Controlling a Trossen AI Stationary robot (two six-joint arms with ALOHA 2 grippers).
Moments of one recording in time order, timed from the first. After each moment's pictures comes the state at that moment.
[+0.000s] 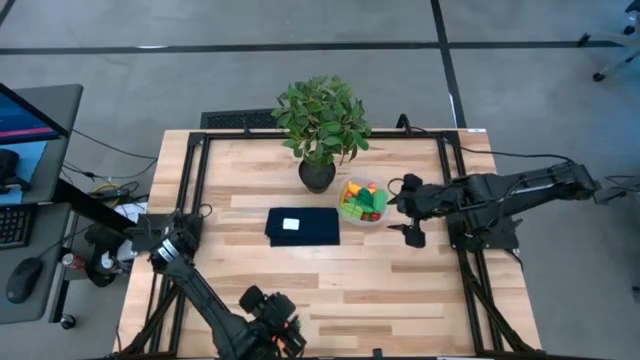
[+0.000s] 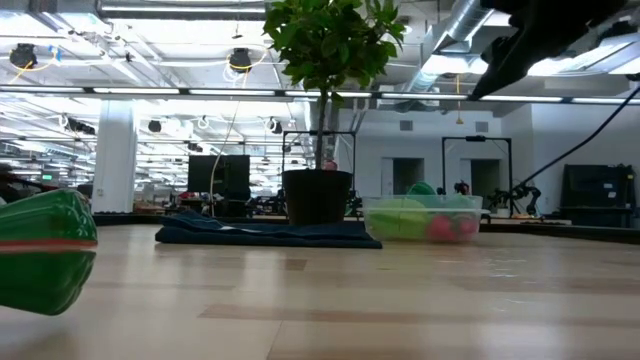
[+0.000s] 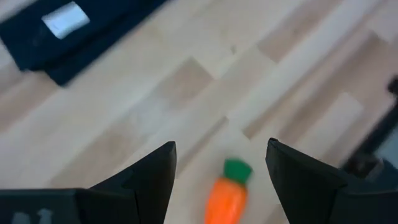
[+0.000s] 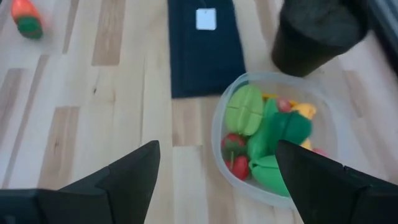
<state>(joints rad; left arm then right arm) -0.81 2.19 2.09 -1.45 -0.58 -1.64 0.16 0.94 0.81 -0.70 0.16 0.08</state>
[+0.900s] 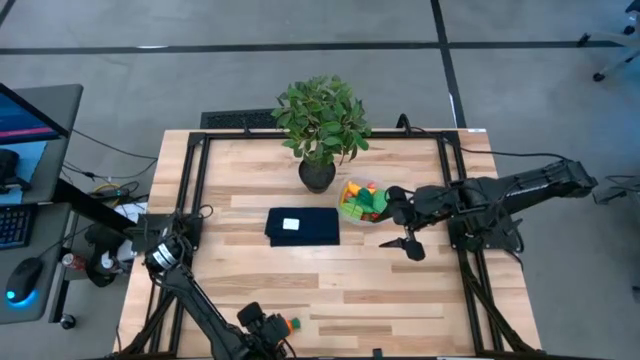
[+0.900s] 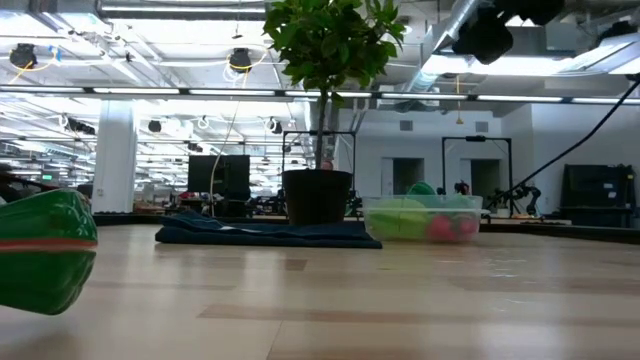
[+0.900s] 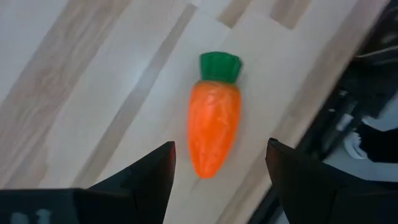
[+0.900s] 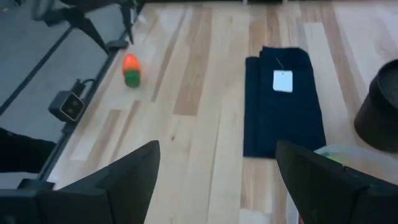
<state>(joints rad) -0.88 2.20 1.86 -1.15 -0.36 -1.45 0.20 0.99 0.81 -0.43 -0.06 0.05</state>
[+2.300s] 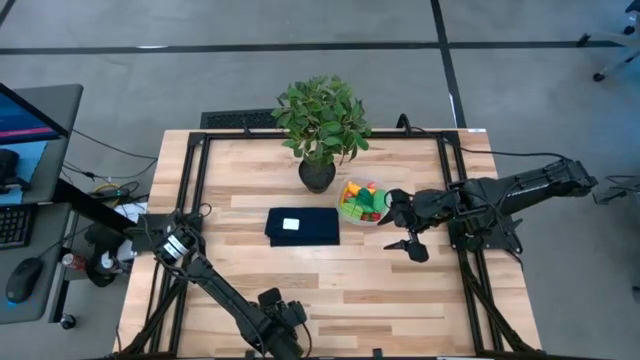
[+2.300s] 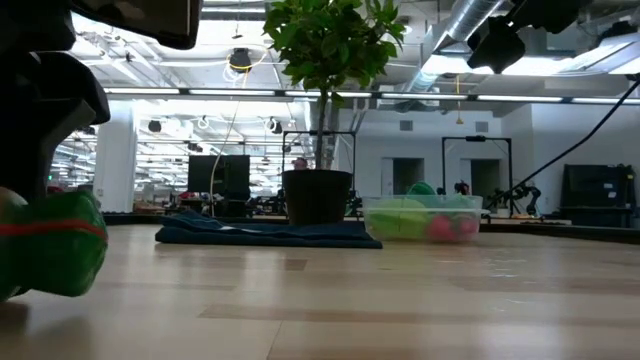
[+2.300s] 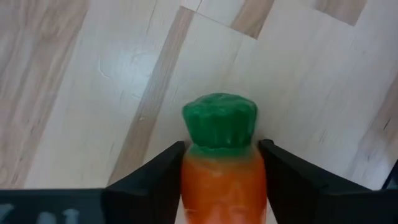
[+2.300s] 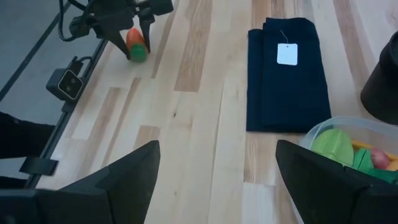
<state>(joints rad) -0.73 2.19 1.63 -0.86 -0.23 -1.14 0.22 0.99 0.81 -0.53 -0.06 0.08</state>
